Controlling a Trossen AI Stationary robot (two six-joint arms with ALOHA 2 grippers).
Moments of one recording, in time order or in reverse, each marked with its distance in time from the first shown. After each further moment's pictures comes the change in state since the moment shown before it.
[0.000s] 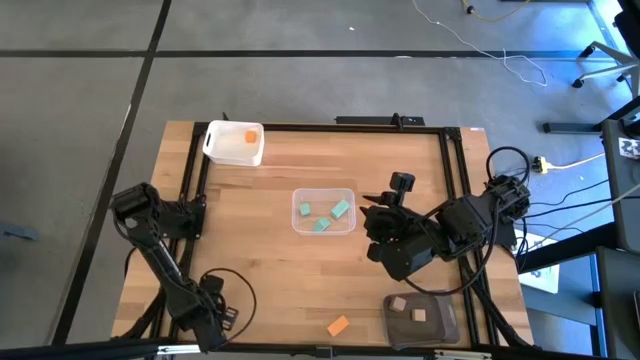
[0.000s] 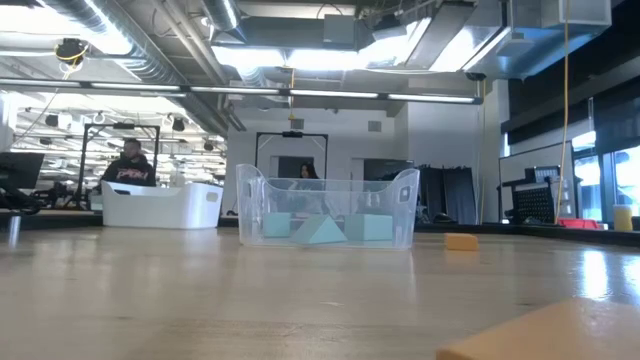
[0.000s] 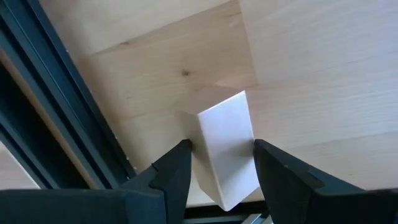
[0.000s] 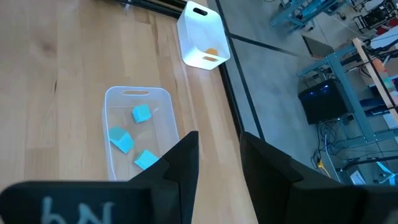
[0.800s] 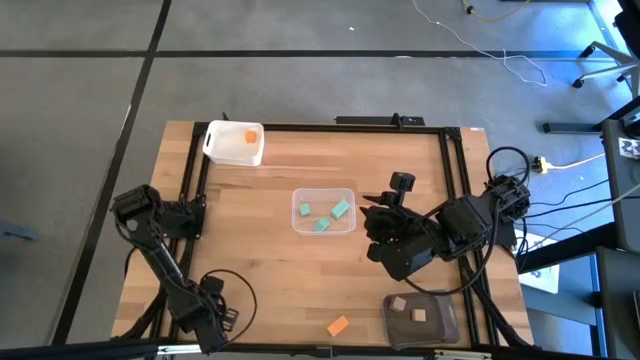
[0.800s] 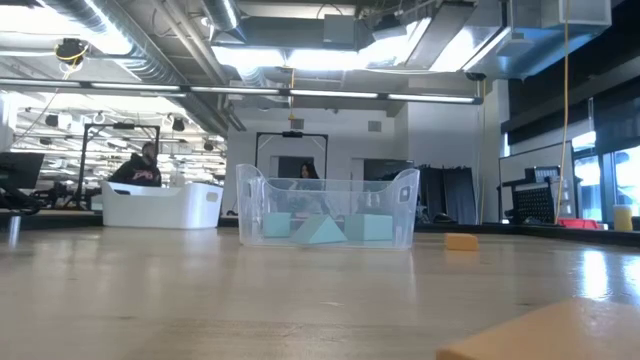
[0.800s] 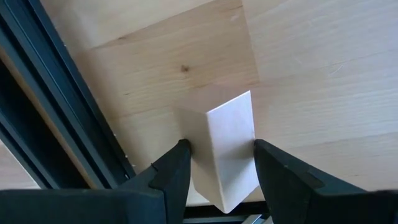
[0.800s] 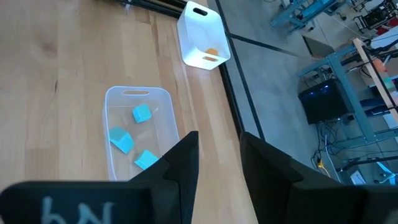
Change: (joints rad) left arm 0.007 0.035 0.003 0.001 -0.013 0.001; right arm 0.000 0.000 0.000 0.001 -0.001 0.000
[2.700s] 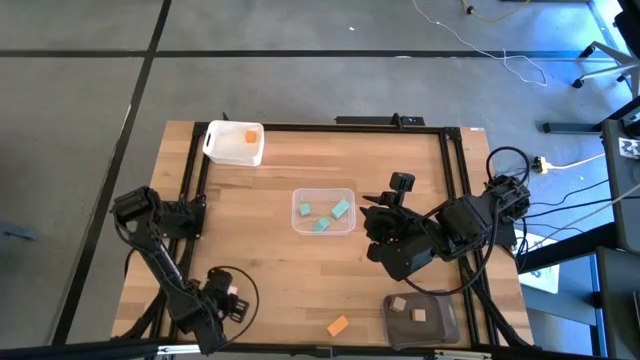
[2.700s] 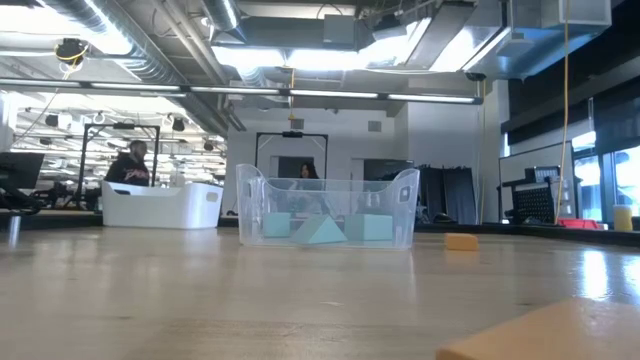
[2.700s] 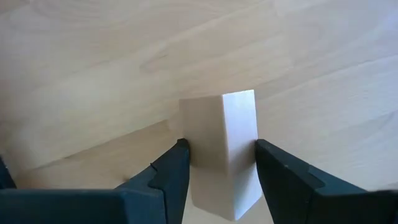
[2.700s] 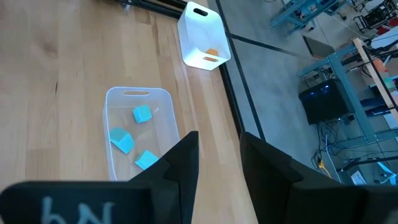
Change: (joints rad) left arm -0.011 0.028 0.000 -0.027 -0.334 0.036; right arm 0.000 0.000 0.000 0.003 0.000 0.000
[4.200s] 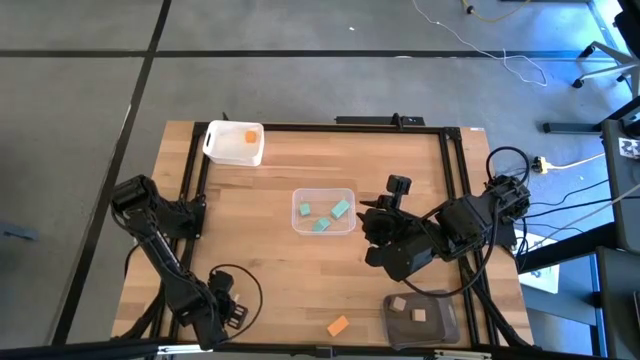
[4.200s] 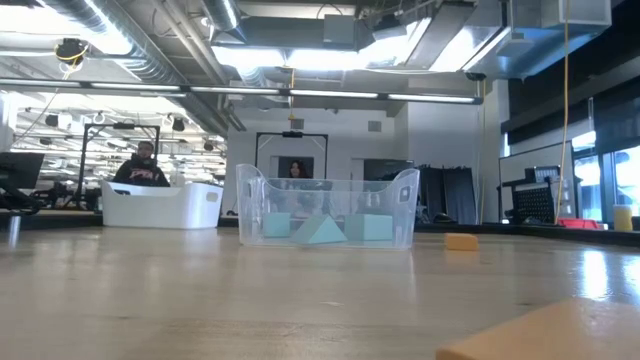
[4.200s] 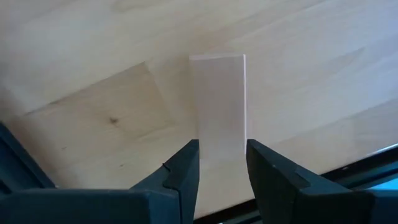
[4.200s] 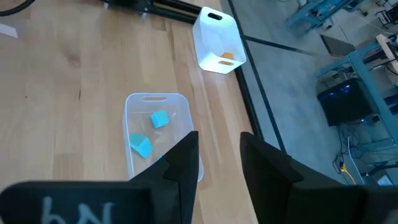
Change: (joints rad) left arm 0.032 -0.133 -0.006 0.101 0.128 0.071; right arm 0.000 0.000 0.000 0.053 -0.053 0.000
